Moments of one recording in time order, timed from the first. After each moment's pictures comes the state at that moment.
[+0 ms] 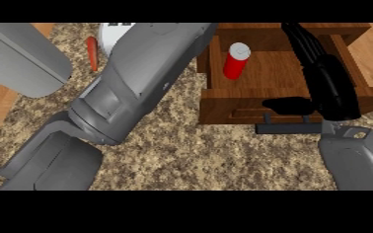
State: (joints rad) left arm -1.64 0.00 -0.30 -0.29 0.59 0.63 -0.01; right arm -0.38 -0.30 0.09 -1.66 0.74 -0.01 0.08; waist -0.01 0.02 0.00
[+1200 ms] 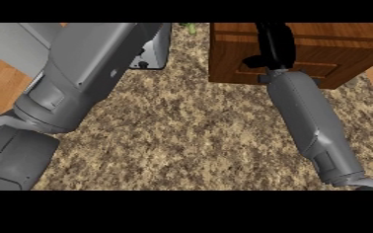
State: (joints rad) left arm -1.51 0.17 -0.29 -0.47 0.54 0.55 0.11; right arm -0.87 -0.18 0.00 -0.67 1.05 -0.57 -0.07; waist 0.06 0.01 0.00
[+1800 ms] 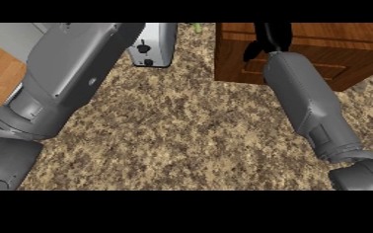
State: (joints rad) left arm -1.39 0.25 -0.31 -0.64 0.52 0.53 0.18; right arm -1.09 -0.19 -0.06 -0.39 1.08 -0.65 -0.08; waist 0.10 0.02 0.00
